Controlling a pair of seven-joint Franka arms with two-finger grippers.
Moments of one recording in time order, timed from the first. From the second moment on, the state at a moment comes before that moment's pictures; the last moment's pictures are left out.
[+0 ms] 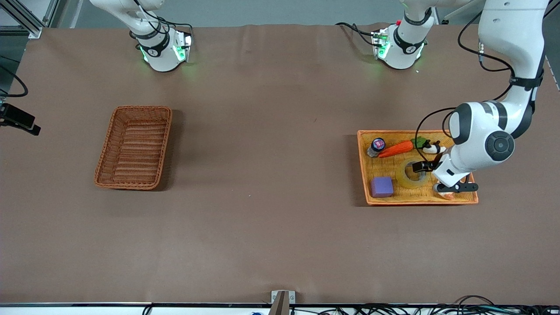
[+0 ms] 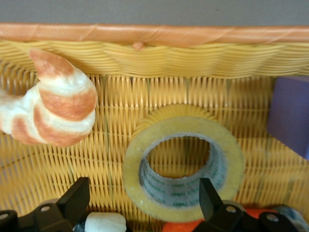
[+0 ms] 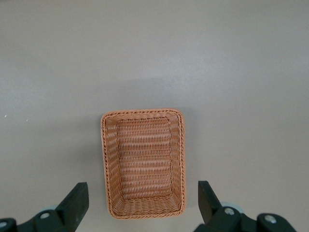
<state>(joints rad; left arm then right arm) -0.04 0.40 0.02 -2.04 -0.01 2.31 -0.03 -0.04 0.10 -0.08 -1.41 0.00 1.53 -0.04</state>
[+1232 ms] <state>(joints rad) -0.04 0.28 -0.01 -2.01 -0.01 2.24 -0.05 -0.05 0.10 -0.08 -1.41 0.00 1.51 -0.04</state>
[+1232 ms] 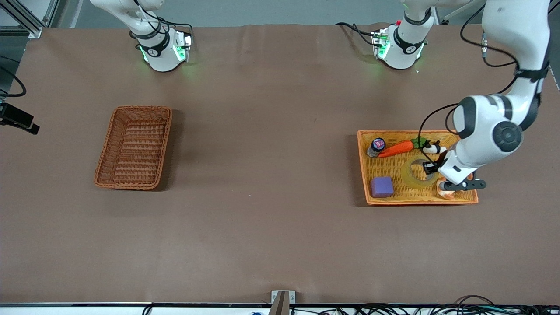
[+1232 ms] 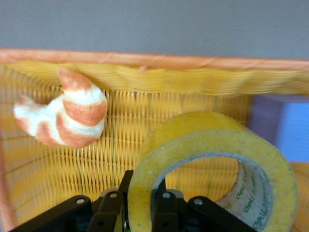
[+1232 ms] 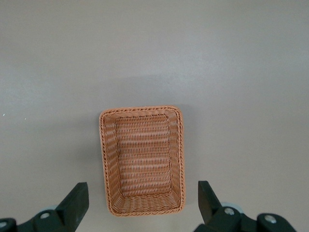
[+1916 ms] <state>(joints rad) -0.10 0.36 -0.37 -1.69 0.00 2.00 -0.33 -0.05 0.10 -0.08 -1.41 0.00 1.51 -0.04</state>
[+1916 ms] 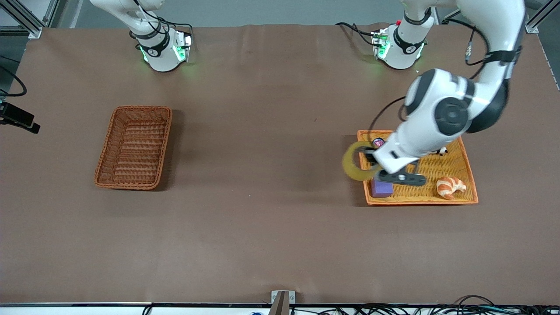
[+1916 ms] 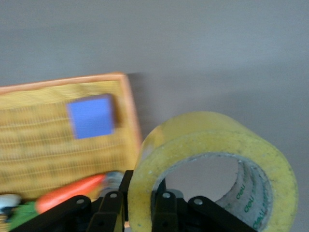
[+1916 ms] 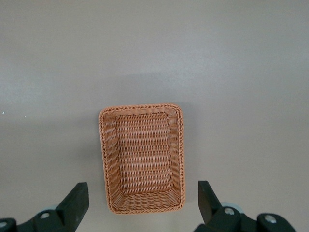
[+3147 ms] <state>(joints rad) -0.59 0.94 -0.41 -1.25 0.22 2.15 -0.84 -0.05 0.10 -0.08 -1.42 0.00 1.51 -0.04</state>
